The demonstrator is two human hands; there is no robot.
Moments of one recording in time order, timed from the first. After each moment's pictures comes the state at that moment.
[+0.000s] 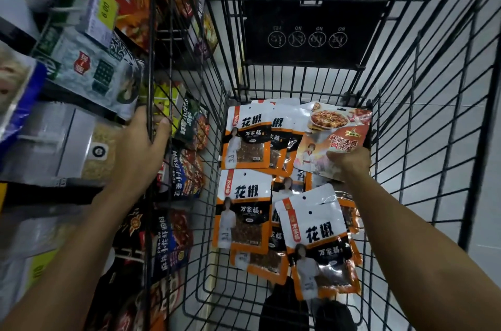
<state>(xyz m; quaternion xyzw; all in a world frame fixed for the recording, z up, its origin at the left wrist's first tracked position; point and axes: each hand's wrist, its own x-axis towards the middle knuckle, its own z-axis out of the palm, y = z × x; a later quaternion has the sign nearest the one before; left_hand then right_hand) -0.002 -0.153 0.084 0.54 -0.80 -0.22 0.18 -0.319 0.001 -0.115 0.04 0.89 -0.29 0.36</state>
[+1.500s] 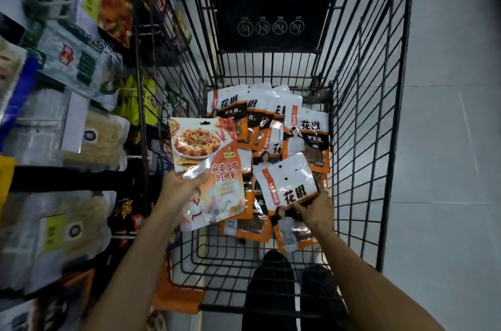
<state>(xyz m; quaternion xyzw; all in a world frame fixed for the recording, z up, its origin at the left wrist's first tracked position) 0.005 -0.042 0.044 0.67 -0.40 -0.62 0.12 -0.189 0.156 -0.089 -0.08 0.90 -0.18 0.40</state>
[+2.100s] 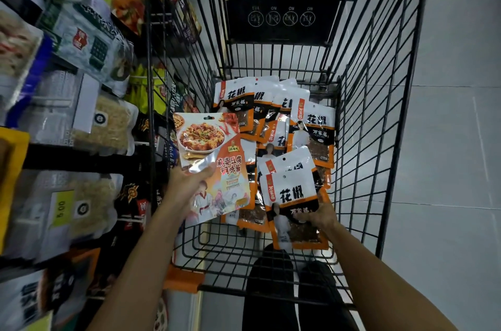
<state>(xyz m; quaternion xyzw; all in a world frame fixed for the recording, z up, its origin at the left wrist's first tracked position) 0.008 -0.023 0.051 0.70 -0.40 -0.58 0.10 -0.194 0.177 -0.082 -0.02 0.80 -0.25 0.54</state>
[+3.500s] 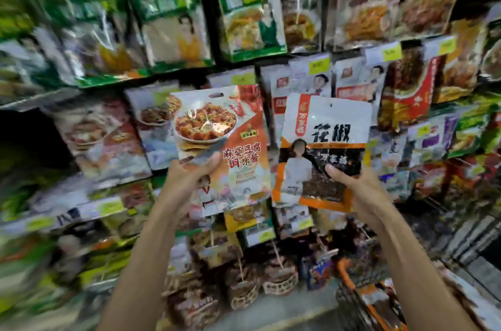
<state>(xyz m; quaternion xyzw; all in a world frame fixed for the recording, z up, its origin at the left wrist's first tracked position) 0.295 0.394 0.475 0.63 -0.31 -0.23 0.67 0.047 0.184 0.423 -0.57 0.24 -0.38 0.69</state>
